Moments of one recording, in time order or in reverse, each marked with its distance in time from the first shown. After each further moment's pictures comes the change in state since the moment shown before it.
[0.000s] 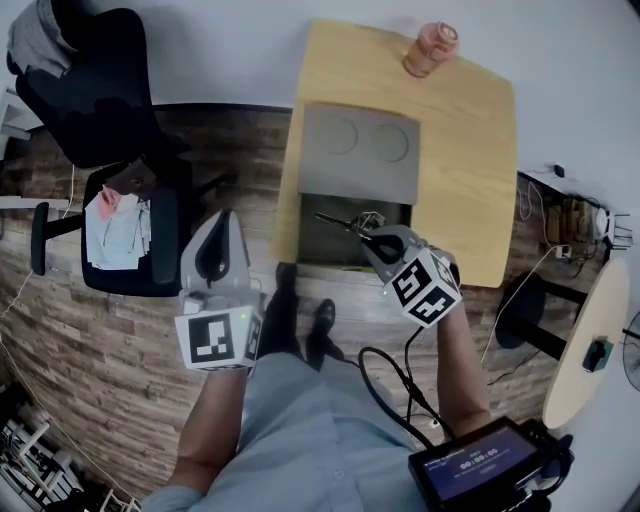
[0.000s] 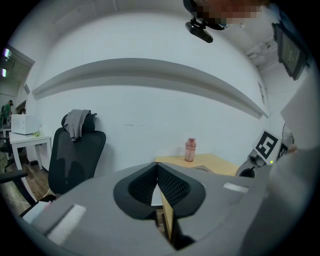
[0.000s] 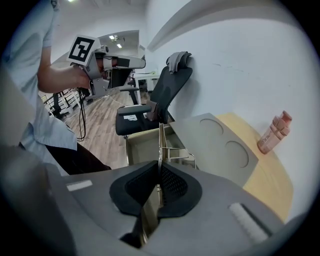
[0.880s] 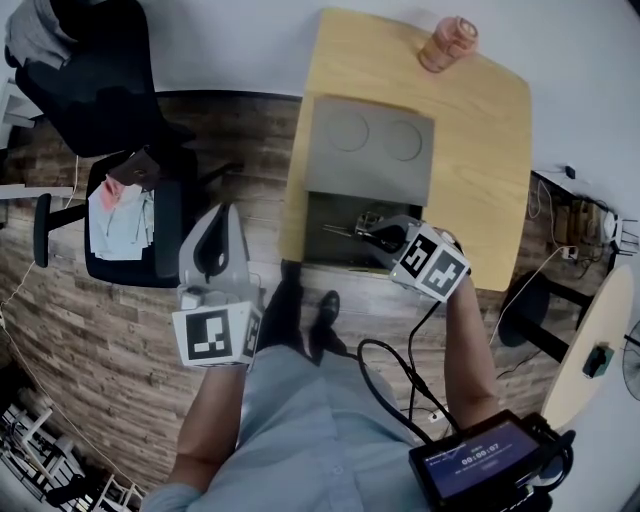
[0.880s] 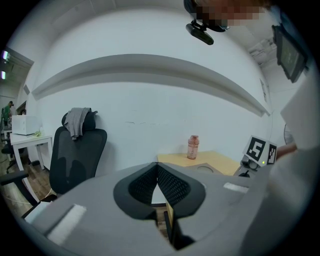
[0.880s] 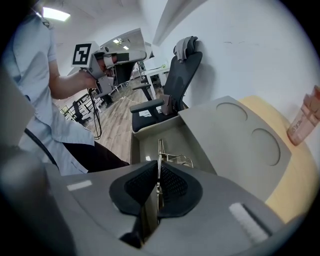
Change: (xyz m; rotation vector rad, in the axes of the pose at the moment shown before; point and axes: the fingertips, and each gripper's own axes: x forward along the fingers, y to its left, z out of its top) left arm 0.016 0.014 -0.007 -0.001 0.036 0.013; right arm 0.032 0.000 -0.009 0.015 0.071 0.275
